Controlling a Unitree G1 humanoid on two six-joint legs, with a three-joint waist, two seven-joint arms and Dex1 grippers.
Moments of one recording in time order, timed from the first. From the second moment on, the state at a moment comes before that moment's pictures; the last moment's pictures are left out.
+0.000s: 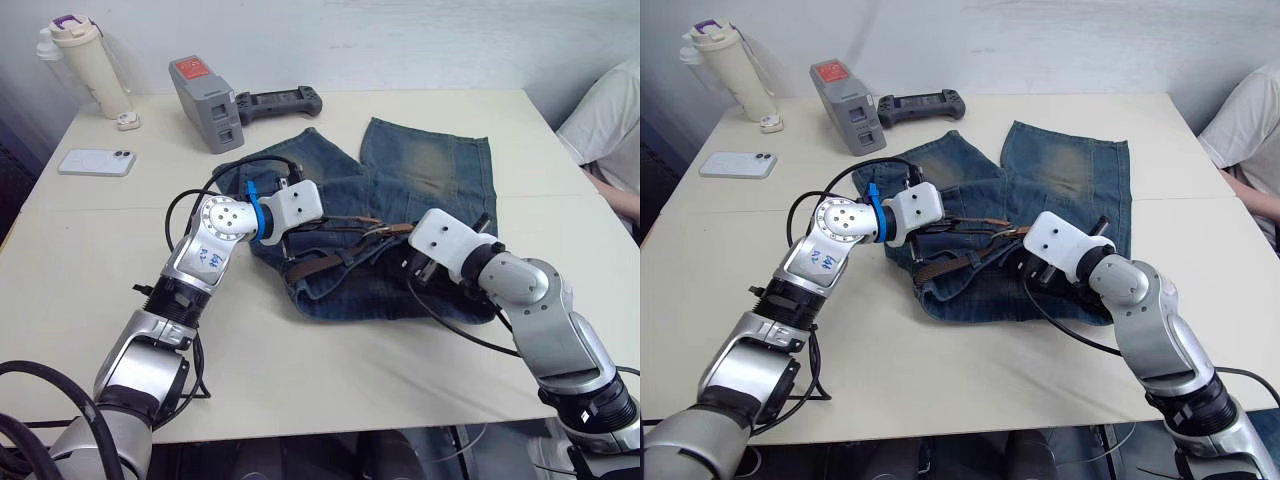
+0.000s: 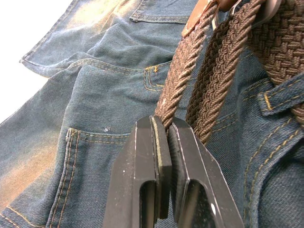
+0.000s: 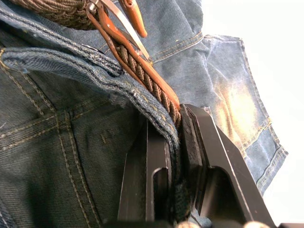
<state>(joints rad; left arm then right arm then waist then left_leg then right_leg) -0.88 0.45 -0.29 0.35 0.12 0.08 -0.78 -0.42 -0.69 0.20 -0.50 -0.22 0.70 0.58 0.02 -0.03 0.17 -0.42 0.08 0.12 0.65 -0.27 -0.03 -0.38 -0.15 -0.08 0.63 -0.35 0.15</state>
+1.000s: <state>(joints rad) -0.93 0.45 -0.31 0.37 0.24 -0.04 -0.76 -0.51 -0.75 0.27 -0.48 -0.36 0.65 0.59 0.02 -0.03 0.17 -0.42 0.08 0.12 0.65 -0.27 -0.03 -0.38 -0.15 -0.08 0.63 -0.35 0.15</state>
